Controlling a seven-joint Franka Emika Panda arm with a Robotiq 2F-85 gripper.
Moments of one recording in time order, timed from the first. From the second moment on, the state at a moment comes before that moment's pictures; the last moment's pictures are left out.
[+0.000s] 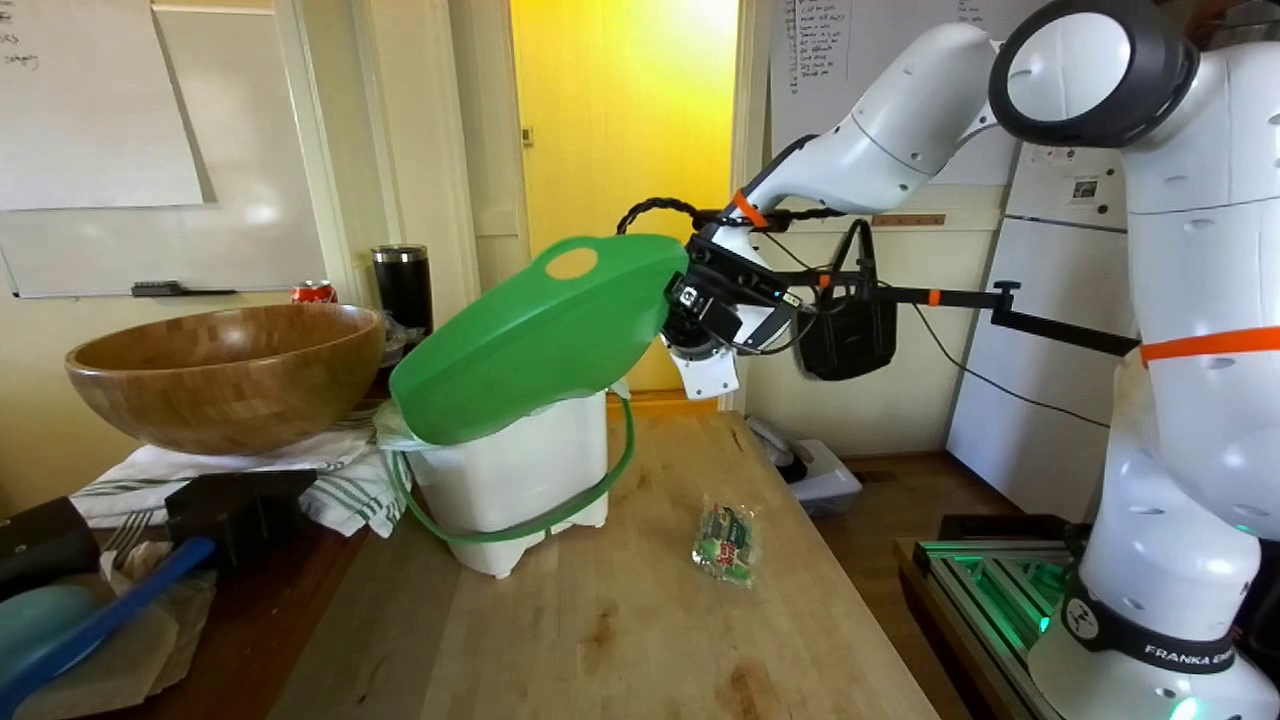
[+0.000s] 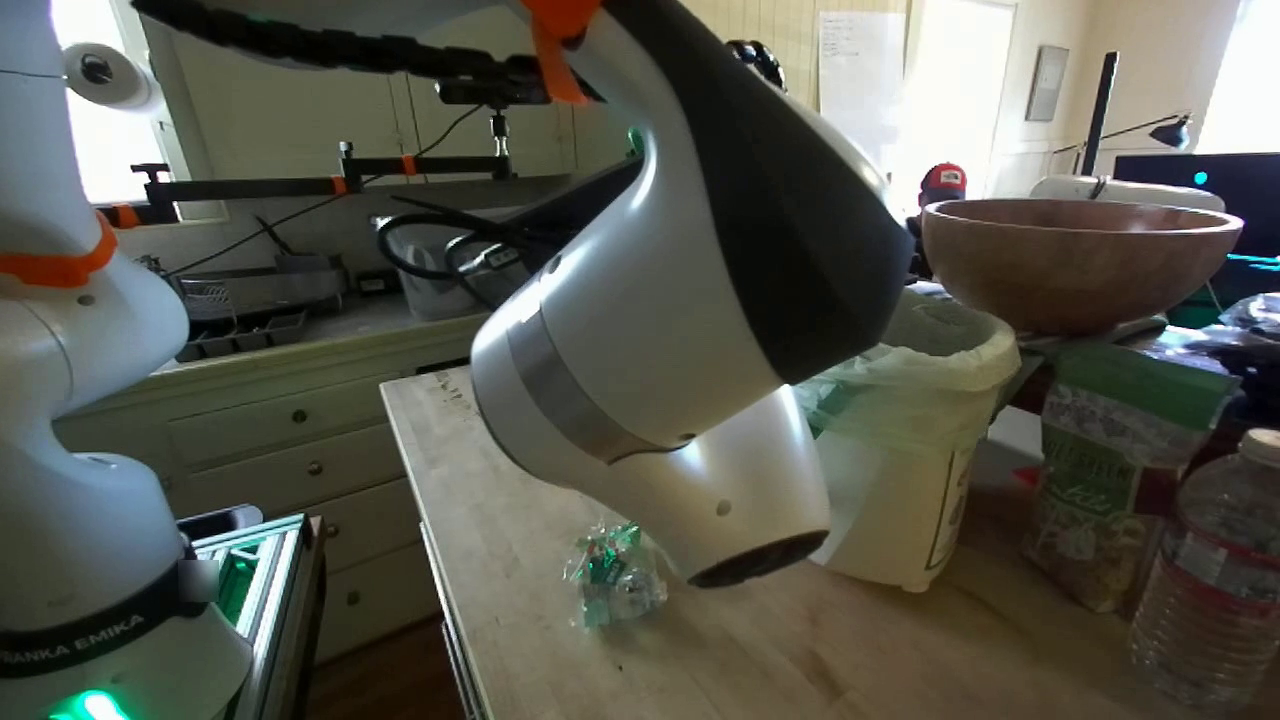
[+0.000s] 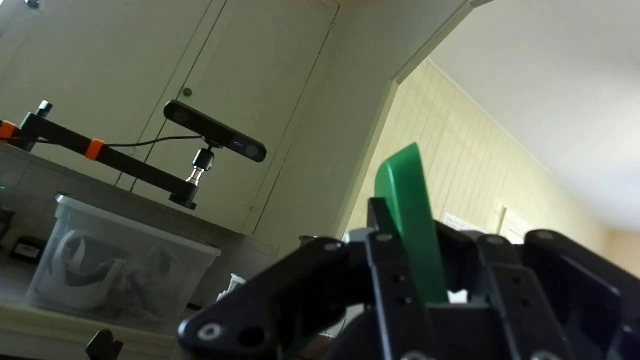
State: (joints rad) arm -0.46 0.26 -0.27 -2.22 1.61 0.84 0.37
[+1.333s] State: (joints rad) arm -0.43 0.28 -0.31 -2.20 1.49 0.84 0.45
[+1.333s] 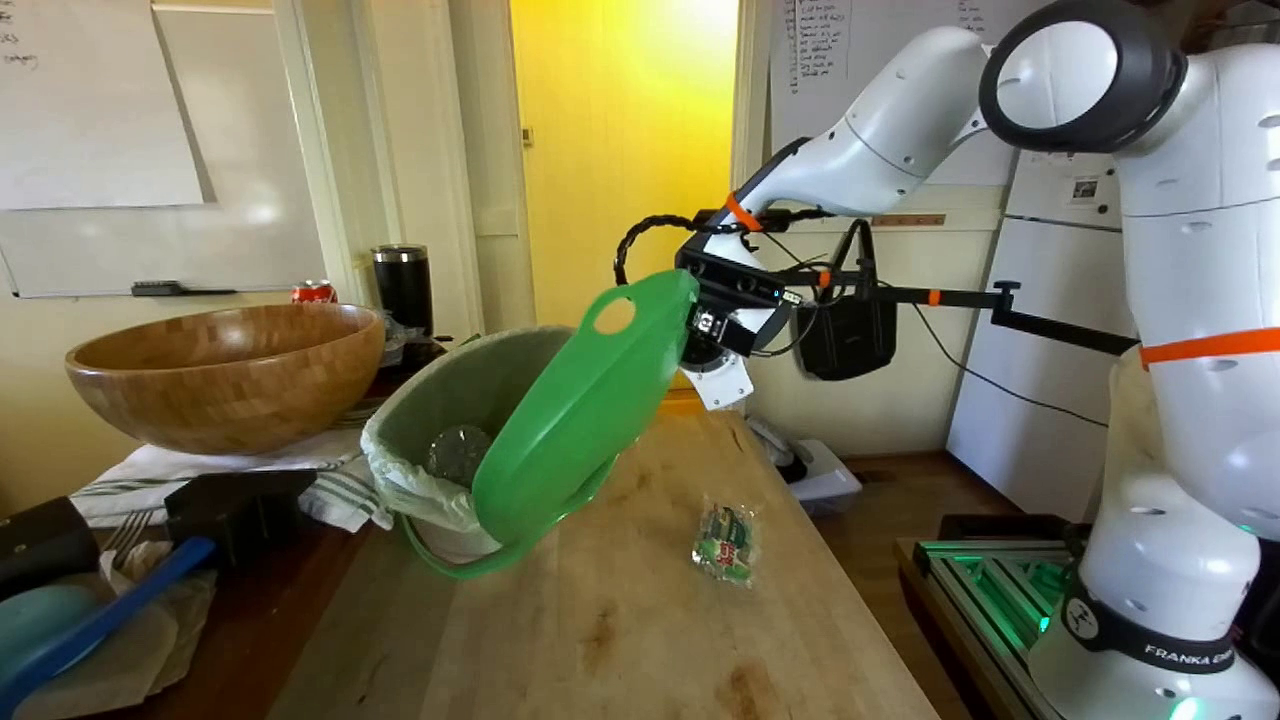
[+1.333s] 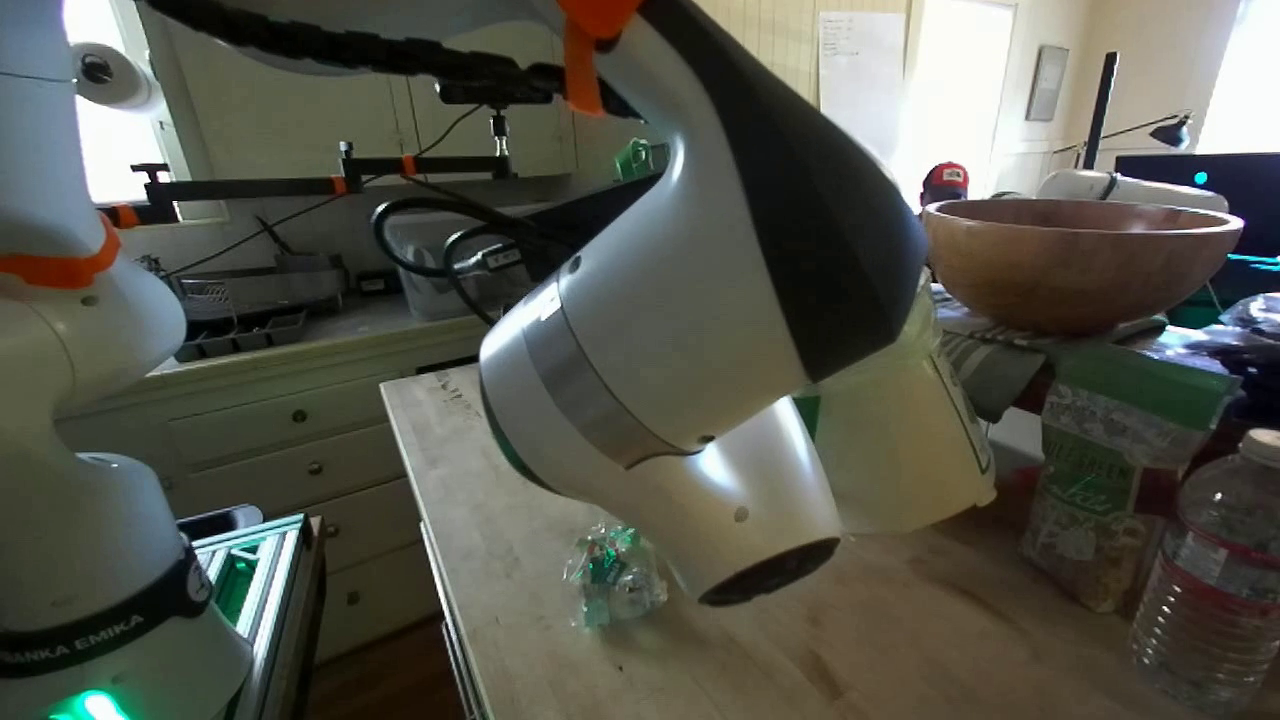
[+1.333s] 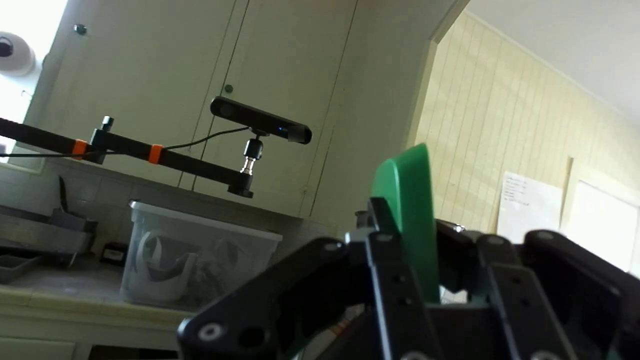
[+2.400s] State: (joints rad) arm -0.47 0.29 -0.33 -2.21 1.70 0.84 0.62
